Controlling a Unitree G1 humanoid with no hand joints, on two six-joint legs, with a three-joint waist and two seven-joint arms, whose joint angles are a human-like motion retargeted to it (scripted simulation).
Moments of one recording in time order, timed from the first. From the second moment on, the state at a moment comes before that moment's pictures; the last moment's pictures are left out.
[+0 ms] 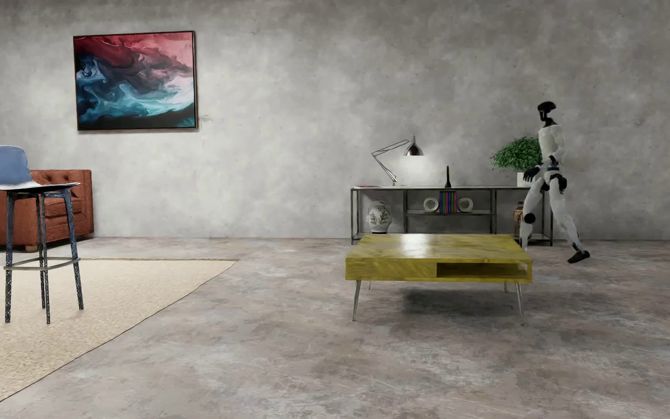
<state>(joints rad) 0.20 -0.45 -0.04 -0.09 -0.12 -0.05 0.26 -0.21 0.12 0.40 0.27 0.05 0.49 -0.36 -0.01 0.24 -0.08 -0.03 0.03 -0.17 0.13 0.33 0.91 0.67 -0.63 0.28 0.43 0.17 -0.04</state>
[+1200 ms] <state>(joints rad) 0.17 -0.48 -0.02 -0.05 -0.11 -0.05 0.48 -0.18 0.13 0.34 0.22 0.05 0.40 -0.39 -0.11 0.23 -0.10 -0.09 0.19 -0.09 0.13 0.30 0.78 0.68 -0.63 0.28 0.38 0.15 -0.10</state>
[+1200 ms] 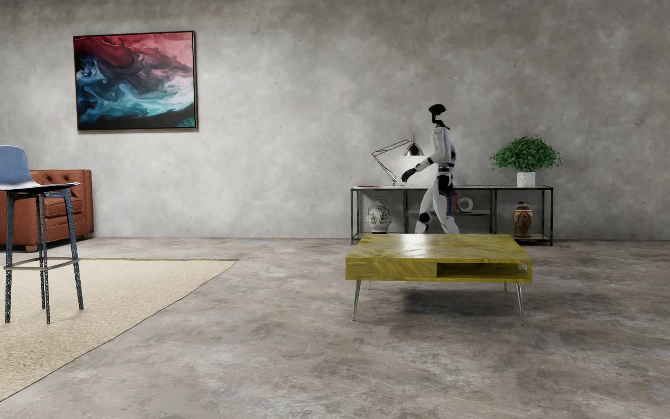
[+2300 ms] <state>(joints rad) 0.05 -0.57 0.03 -0.04 -0.19 -0.07 0.52 -0.04 0.14 0.36 1.12 0.14 0.28 -0.35 -0.16 0.15 -0.16 0.01 0.03 -0.03 0.09 0.50 0.72 0.79 -0.56 0.34 0.40 0.09 -0.29</state>
